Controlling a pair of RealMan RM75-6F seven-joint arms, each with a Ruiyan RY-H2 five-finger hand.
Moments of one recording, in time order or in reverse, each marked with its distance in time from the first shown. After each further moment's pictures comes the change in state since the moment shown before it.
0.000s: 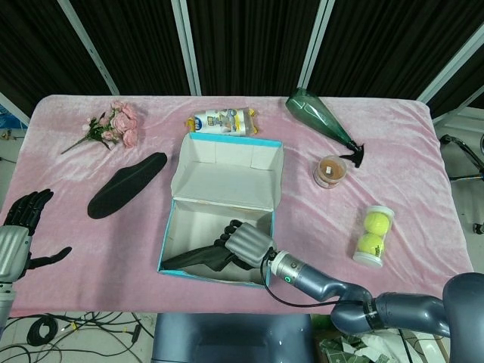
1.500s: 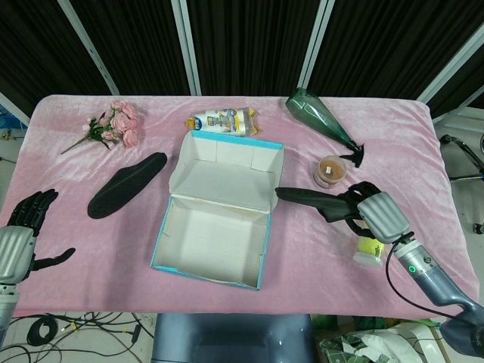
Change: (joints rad) left arm 0.011 0.032 -0.012 -0.097 0.013 -0.006 0.087; right arm -0.373 0.309 -0.156 0.293 -0.235 0.517 0.486
